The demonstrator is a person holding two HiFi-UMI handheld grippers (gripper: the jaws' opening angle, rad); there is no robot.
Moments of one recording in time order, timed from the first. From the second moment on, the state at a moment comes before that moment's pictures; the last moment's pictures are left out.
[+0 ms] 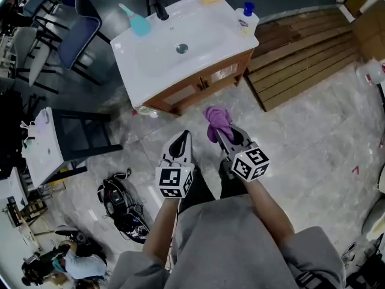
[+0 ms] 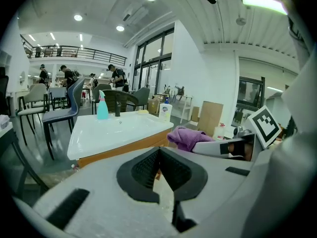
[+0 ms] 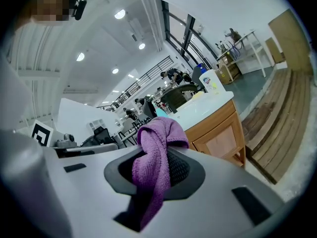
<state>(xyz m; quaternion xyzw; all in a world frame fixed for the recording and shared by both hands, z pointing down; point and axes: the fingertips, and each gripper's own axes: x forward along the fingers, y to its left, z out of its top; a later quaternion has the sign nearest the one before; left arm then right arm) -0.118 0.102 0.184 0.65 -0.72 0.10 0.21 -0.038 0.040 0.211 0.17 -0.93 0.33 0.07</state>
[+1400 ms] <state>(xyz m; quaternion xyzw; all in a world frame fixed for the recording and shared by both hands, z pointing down) -0.191 0.049 0.340 0.72 -0.62 0.23 0.21 -0.110 0.004 0.388 0.31 -0.85 0.43 0.02</state>
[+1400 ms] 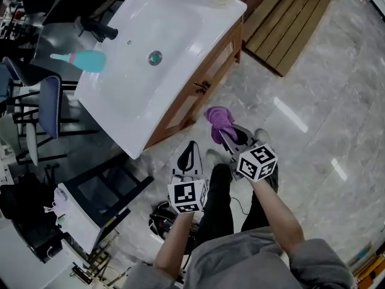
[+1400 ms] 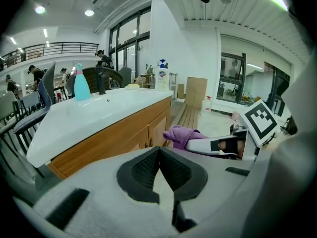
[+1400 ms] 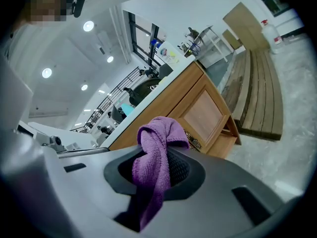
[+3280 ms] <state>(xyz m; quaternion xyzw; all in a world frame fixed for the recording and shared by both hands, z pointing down) -0.234 0.001 0.530 0.75 -0.54 0.31 0.22 -0.186 -0.028 0.649 0.34 -0.84 0.42 0.09</state>
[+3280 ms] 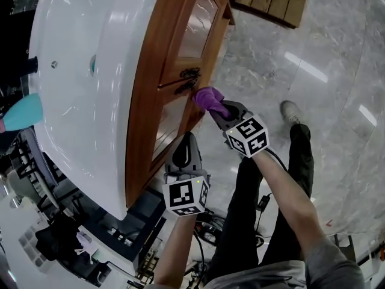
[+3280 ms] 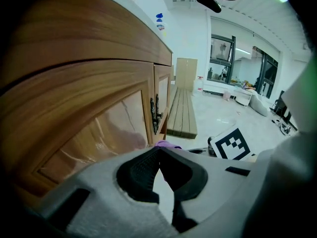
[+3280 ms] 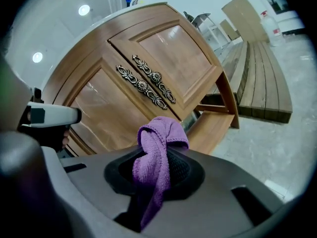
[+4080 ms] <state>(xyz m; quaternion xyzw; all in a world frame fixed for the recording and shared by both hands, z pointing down) -0.239 -0.004 0.548 0.75 -0.53 0.32 0.24 -0.227 -0.042 0.679 0.30 -0.86 0.39 0.15</state>
